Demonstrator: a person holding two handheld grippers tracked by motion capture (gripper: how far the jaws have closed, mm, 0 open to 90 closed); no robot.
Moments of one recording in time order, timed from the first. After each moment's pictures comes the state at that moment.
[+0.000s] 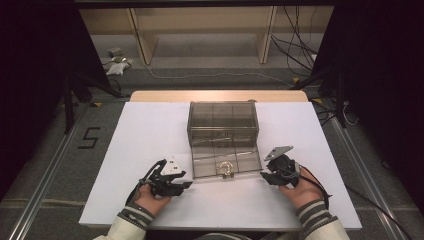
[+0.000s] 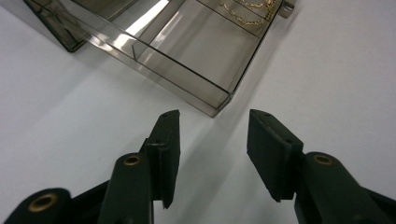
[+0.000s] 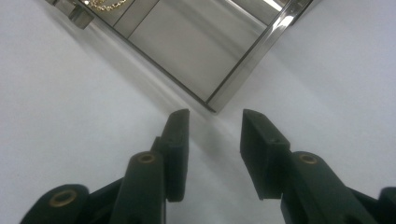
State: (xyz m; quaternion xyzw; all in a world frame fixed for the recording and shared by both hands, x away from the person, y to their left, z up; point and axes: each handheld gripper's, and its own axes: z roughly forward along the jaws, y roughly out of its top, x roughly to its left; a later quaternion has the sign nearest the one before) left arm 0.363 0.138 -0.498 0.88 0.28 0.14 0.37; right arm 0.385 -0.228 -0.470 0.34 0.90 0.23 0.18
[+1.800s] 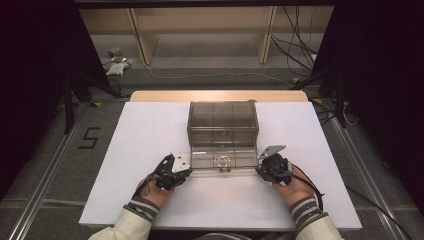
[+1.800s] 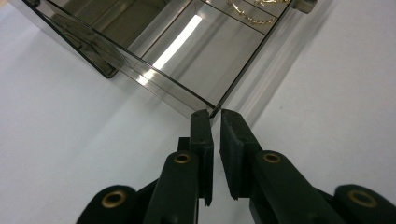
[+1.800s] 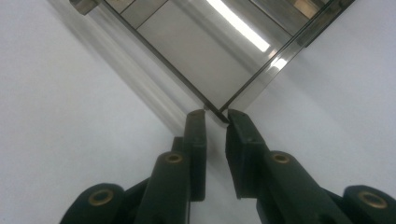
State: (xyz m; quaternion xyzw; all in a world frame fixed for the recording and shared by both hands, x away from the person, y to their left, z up) left arm 0.376 0.124 -0.491 0.88 0.27 0.22 0.33; right arm 0.395 -0.213 -0.478 0.33 0.89 0.24 0.18
